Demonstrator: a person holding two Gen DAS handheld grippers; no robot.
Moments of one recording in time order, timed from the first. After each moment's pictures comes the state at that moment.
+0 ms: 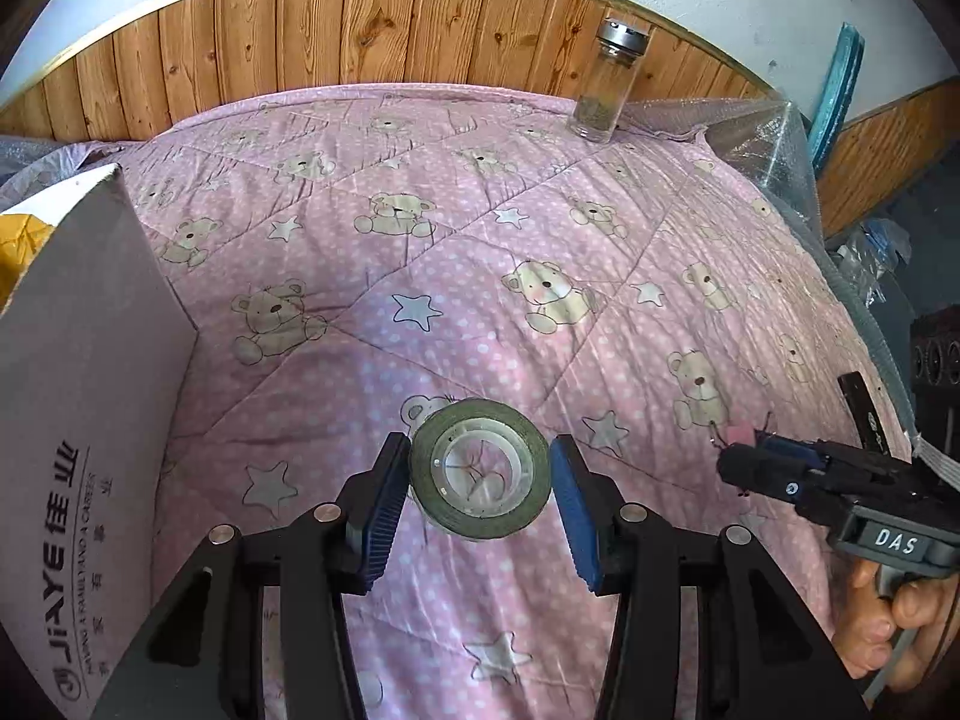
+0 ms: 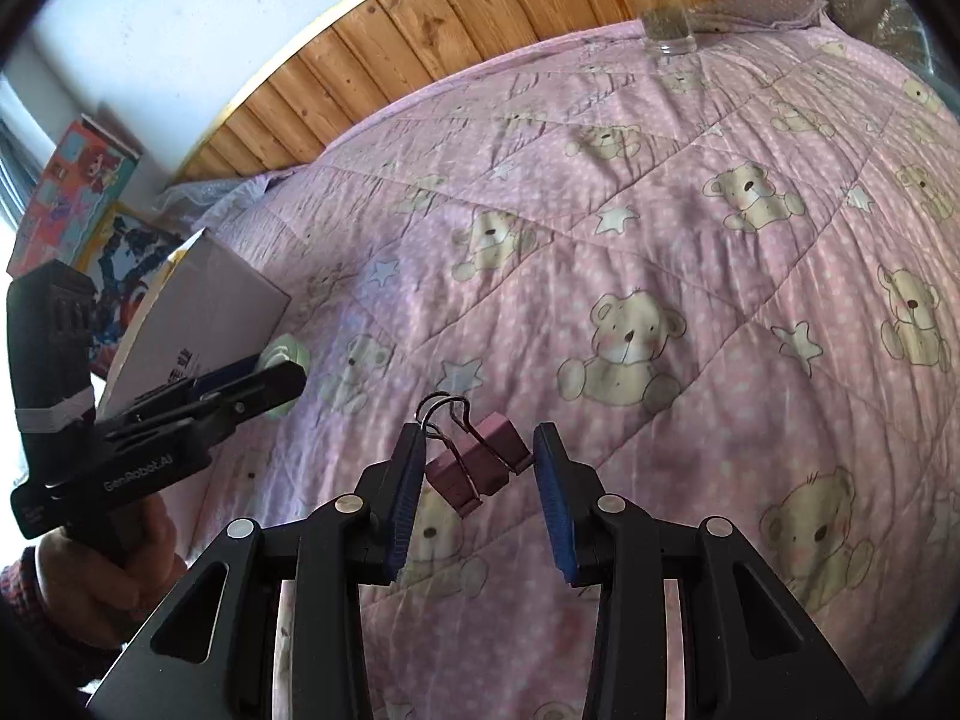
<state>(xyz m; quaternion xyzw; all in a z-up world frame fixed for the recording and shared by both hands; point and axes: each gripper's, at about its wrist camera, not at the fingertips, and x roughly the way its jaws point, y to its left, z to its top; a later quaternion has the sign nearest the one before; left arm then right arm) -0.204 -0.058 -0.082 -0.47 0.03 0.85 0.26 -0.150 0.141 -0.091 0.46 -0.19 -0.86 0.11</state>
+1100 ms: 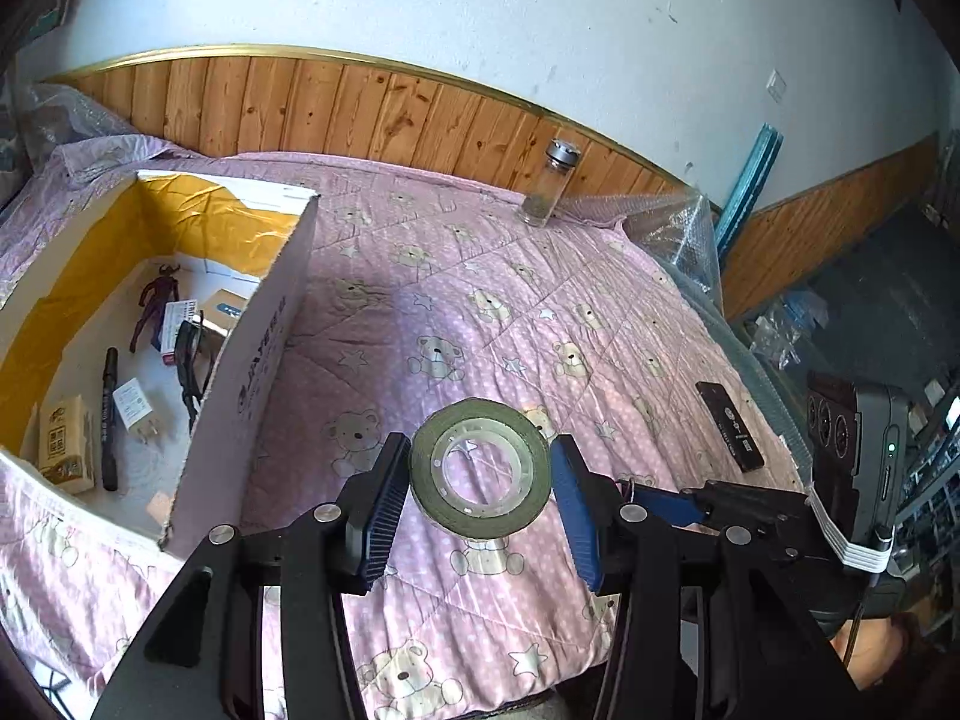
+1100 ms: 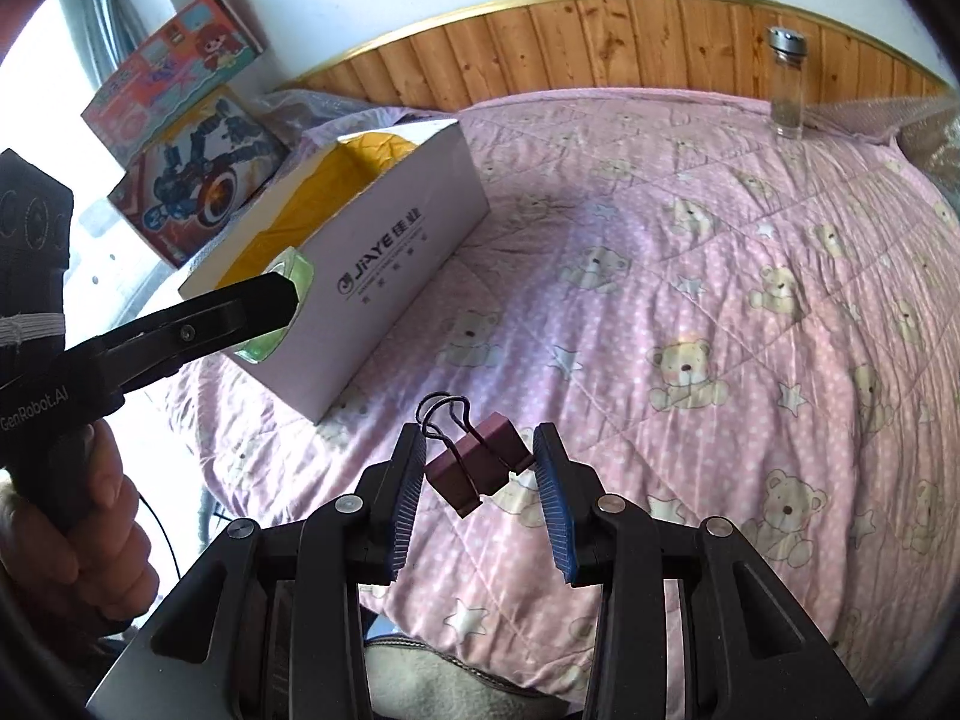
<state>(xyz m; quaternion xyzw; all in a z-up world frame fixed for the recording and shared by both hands) -0.054 -0.204 0.011 -0.39 -0.08 0.87 0.30 -0.021 -0.019 -0.008 0.44 -0.07 -0.88 0.17</state>
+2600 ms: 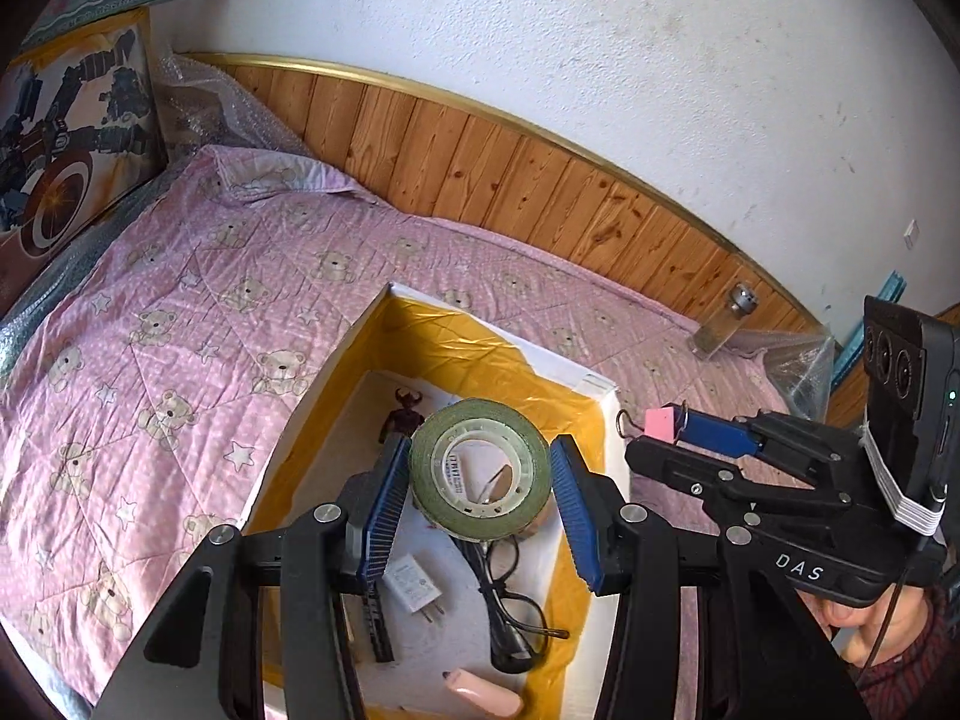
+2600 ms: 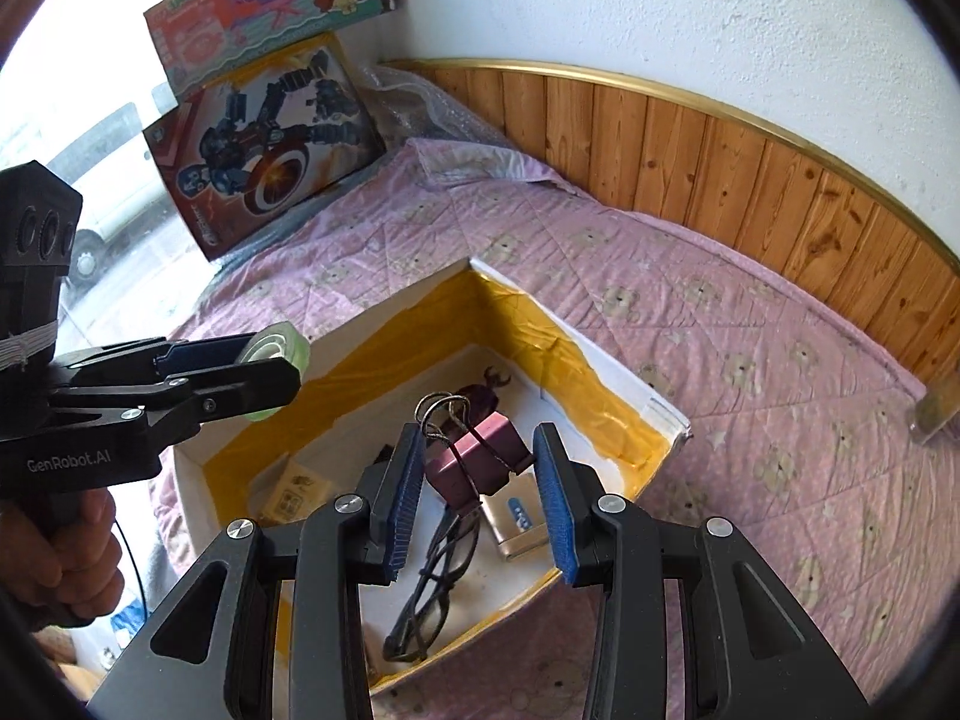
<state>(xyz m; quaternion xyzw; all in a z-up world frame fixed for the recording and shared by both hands) -0.227 -0.375 0.044 -0.40 -0.13 0.89 0.16 -0.261 -0.201 0.055 0.42 0.09 -0.87 0.25</state>
